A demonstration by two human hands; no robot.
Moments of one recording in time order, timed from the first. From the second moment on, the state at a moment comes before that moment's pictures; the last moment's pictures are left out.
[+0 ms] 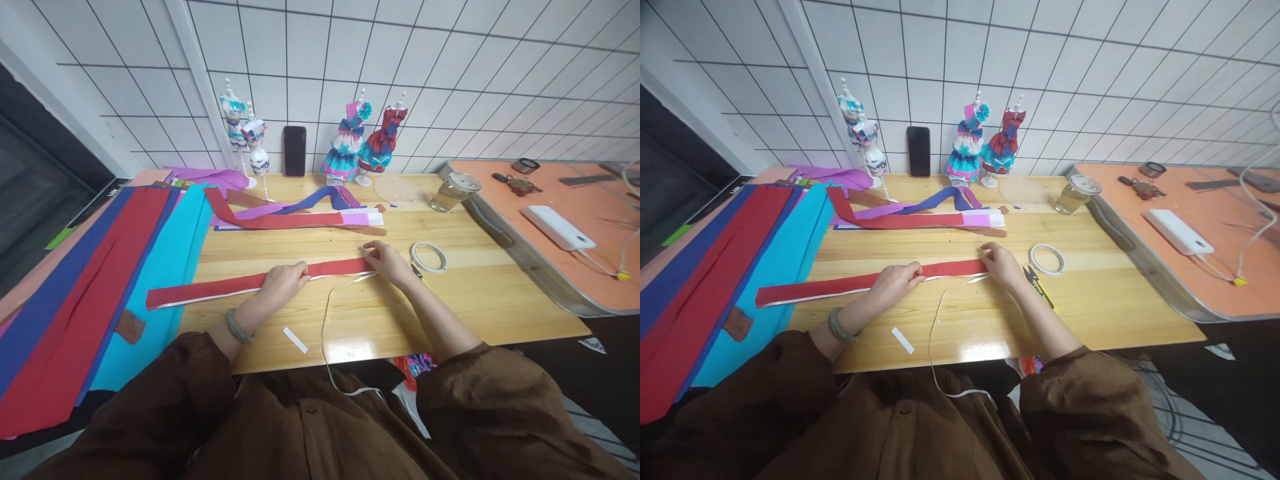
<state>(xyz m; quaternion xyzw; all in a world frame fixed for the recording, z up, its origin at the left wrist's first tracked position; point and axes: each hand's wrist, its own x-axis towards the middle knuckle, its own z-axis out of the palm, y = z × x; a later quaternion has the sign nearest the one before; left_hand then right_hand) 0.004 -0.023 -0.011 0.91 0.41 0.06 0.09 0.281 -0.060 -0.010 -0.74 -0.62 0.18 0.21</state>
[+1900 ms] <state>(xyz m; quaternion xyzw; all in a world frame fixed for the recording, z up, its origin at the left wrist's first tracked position) 0.016 -0.017 -0.001 0.91 0.41 -0.01 0.09 0.287 -0.093 0.019 -0.64 -0.71 0.24 0.16</state>
